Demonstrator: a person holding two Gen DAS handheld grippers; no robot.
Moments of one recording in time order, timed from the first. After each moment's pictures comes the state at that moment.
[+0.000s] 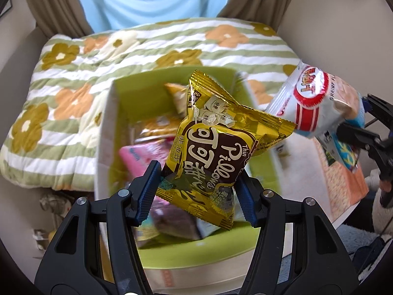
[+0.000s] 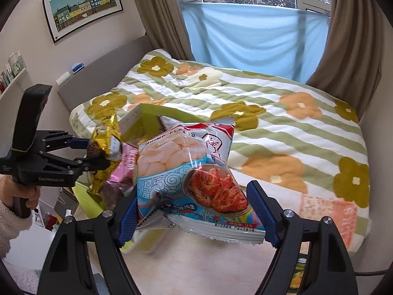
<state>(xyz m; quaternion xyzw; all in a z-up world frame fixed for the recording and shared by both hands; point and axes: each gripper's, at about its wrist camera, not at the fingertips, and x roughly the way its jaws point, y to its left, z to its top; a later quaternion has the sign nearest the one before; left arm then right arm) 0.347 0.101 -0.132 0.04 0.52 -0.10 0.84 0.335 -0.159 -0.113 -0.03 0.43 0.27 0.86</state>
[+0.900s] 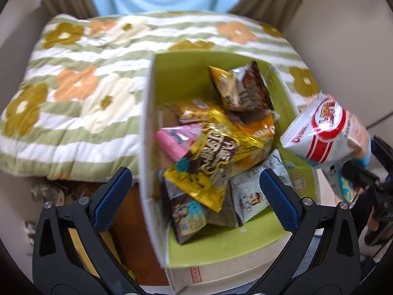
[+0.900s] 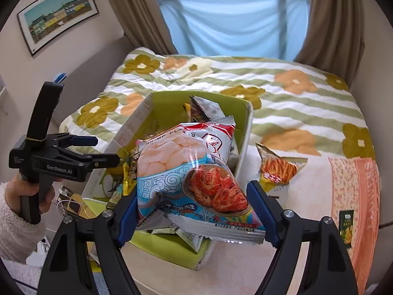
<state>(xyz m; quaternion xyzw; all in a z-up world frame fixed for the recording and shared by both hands) 0.343 0.184 -0.148 0.00 0.53 -0.09 0.84 0.295 -0.076 -0.132 0.02 0.46 0.21 0.87</state>
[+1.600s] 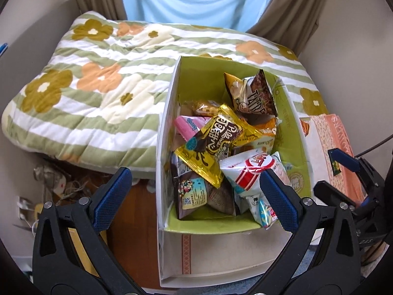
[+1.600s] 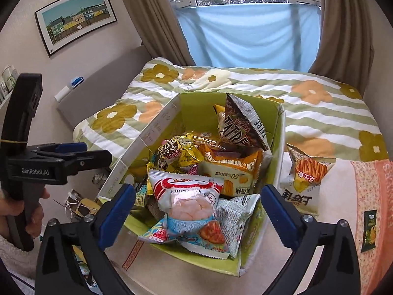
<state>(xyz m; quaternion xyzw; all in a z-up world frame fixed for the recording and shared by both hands) 0.290 0.193 -0.135 -0.05 0.50 -0.05 0.86 0.270 -0.042 -0.150 0.04 0.41 0.24 0.88</state>
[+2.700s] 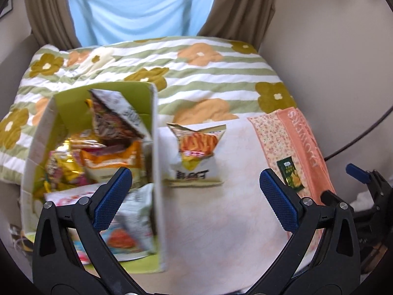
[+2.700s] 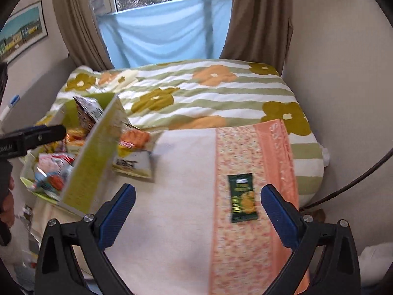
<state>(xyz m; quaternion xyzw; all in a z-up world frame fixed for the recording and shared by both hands) 0.320 -0.089 -0.149 0.00 0.46 -0.11 0.88 0.245 -0.303 -0.166 0.02 0.45 0.05 0.89</state>
